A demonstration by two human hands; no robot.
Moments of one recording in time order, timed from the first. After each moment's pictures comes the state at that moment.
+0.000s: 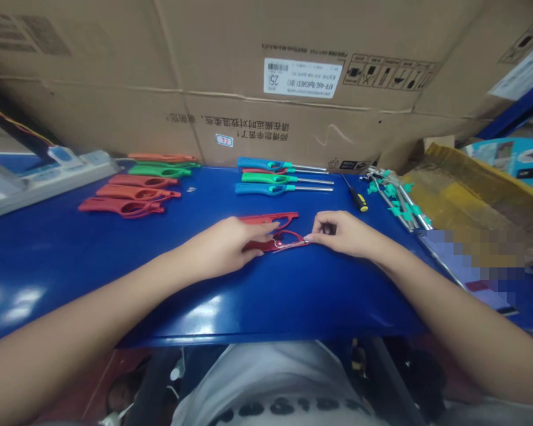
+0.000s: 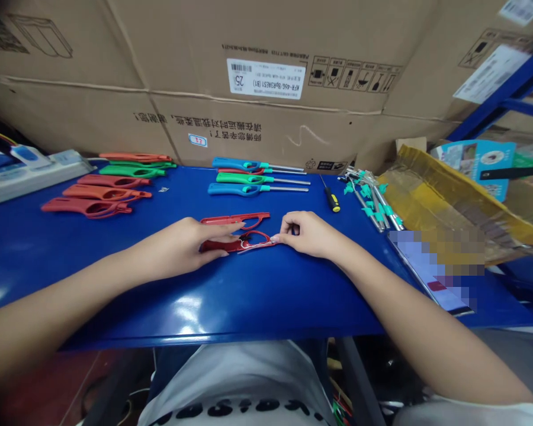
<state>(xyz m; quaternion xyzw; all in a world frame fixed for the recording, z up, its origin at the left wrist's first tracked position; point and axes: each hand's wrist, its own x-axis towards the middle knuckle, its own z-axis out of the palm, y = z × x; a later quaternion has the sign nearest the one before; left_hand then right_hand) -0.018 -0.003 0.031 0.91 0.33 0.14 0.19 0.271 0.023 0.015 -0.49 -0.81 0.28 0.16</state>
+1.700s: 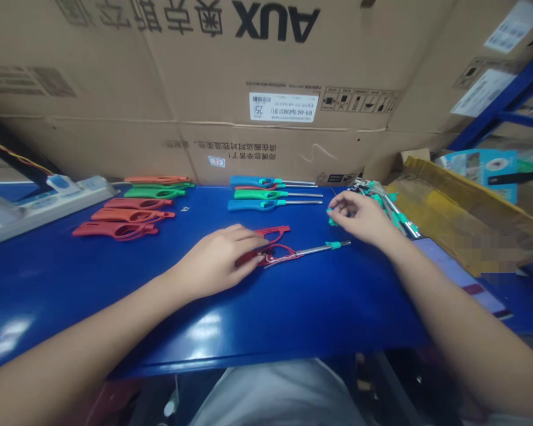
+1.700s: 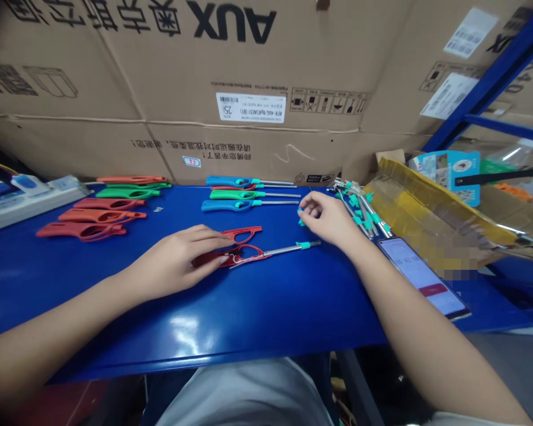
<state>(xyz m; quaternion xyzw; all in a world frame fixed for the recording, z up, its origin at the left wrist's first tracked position) -0.014 -0.002 0.034 0.93 0.31 0.18 0.05 0.316 0.046 0.035 -0.56 -0.73 0.17 0.34</state>
